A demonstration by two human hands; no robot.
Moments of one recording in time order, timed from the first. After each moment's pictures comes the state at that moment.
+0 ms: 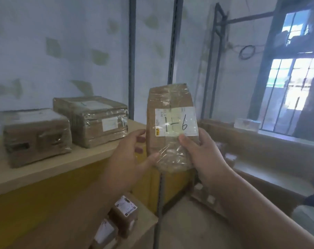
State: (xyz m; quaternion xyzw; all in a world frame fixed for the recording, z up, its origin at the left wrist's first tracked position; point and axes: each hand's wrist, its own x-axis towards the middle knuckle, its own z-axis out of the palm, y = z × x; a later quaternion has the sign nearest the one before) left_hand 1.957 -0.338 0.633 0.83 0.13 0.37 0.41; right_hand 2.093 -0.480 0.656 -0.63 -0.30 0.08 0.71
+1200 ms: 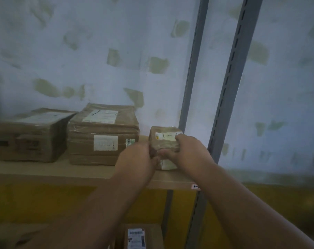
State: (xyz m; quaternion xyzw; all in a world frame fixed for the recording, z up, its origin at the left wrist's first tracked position) left_hand 2.164 -0.255 0.659 0.76 0.51 0.38 0.08; right_hand 2.321 -0.264 0.691 -0.73 -0.64 -0.03 0.23
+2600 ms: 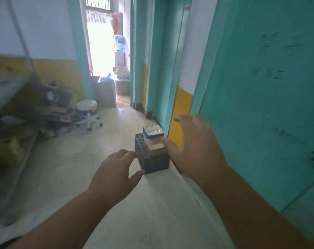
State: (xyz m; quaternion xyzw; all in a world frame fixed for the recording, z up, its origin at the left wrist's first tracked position) left_hand 1.202 -0.525 0.495 0.34 0.91 0.22 -0.09; right_hand 1.302 -0.355 0.593 -0.14 -0.94 0.12 0.29
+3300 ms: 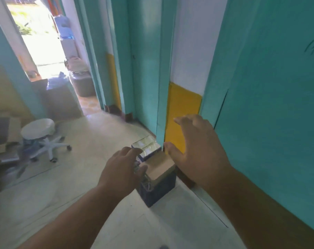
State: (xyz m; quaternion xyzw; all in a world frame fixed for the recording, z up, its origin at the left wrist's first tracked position) left_hand 0.671 -0.314 0.449 0.44 0.87 0.21 0.01; right_hand 0.825 -0.183 0.533 -0.27 -0.93 0.09 0.23
